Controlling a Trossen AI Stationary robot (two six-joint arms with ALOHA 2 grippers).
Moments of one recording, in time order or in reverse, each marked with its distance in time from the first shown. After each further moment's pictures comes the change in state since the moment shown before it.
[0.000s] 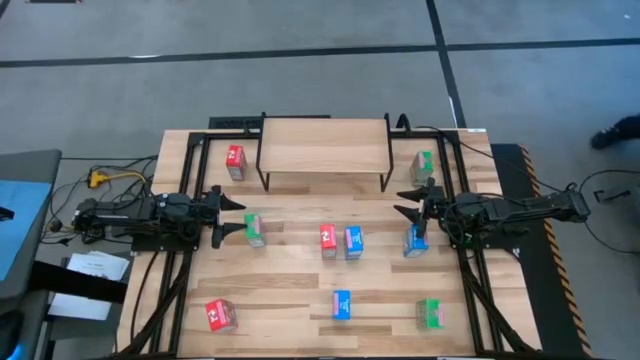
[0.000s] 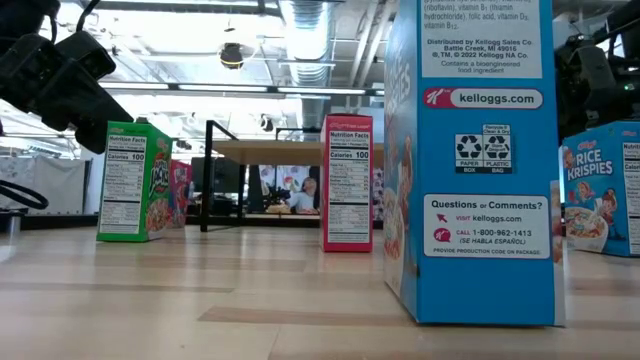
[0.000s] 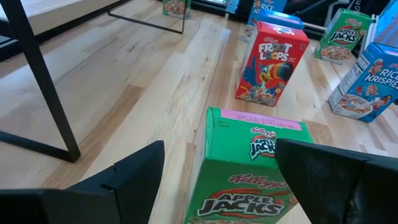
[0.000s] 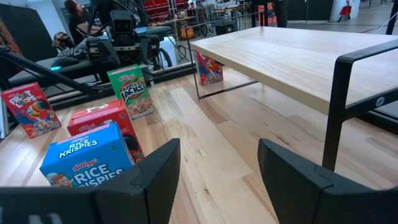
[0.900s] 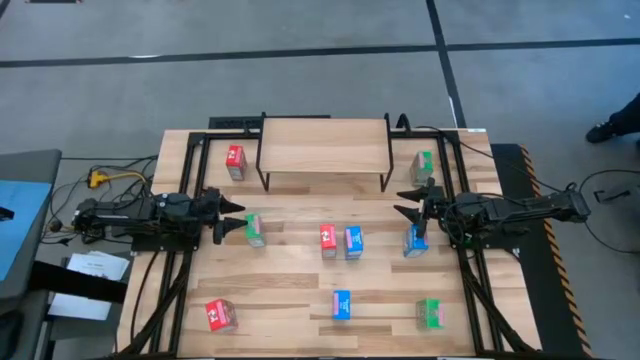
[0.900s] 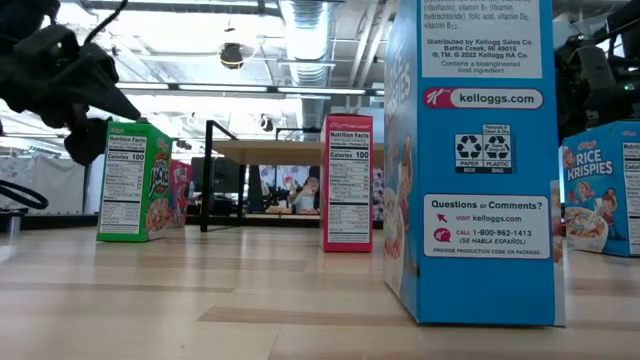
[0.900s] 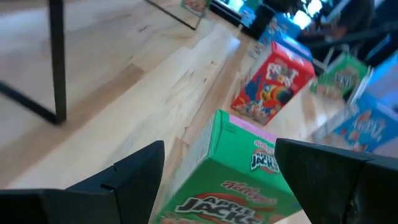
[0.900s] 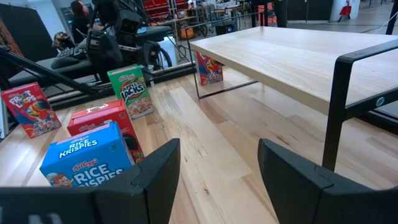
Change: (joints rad) left arm 0.000 0.000 0.000 0.003 -0.026 -0.330; right arm 0.000 0.000 0.000 0.000 0.000 0.000
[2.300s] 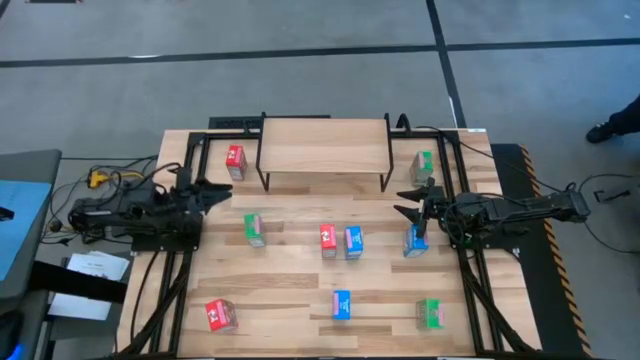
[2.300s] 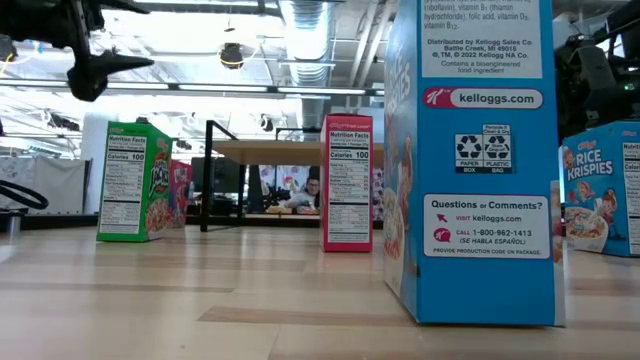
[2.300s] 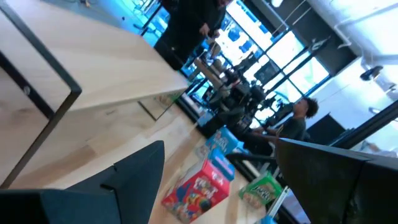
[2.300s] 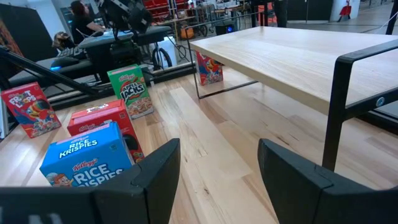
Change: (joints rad) left arm 0.000 0.000 0.228 0.120 -0.124 -0.190; right arm 0.000 0.000 0.000 0.000 0.000 0.000
